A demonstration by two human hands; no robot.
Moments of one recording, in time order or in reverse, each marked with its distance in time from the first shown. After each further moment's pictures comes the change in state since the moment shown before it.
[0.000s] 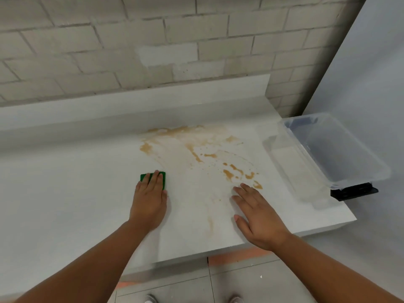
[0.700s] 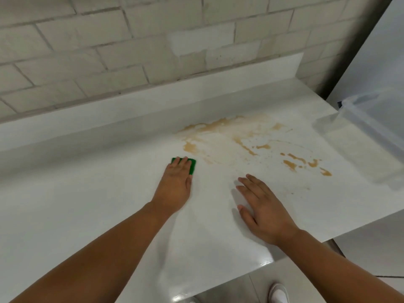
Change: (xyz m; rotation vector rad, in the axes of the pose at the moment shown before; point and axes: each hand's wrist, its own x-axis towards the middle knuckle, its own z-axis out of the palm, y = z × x) left_hand 0.076 -0.127 -0.021 -0.127 0.008 0.338; right_hand 0.107 -0.156 0.052 0.080 0.102 0.163
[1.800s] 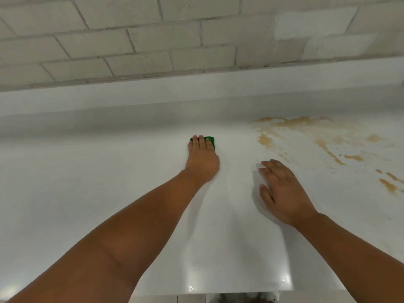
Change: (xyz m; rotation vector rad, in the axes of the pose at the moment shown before) left_hand -0.009 -0.102 -0.051 0.258 -0.218 -0.398; right_hand 0.103 -0.097 0.047 -0.054 -0.094 -0.074
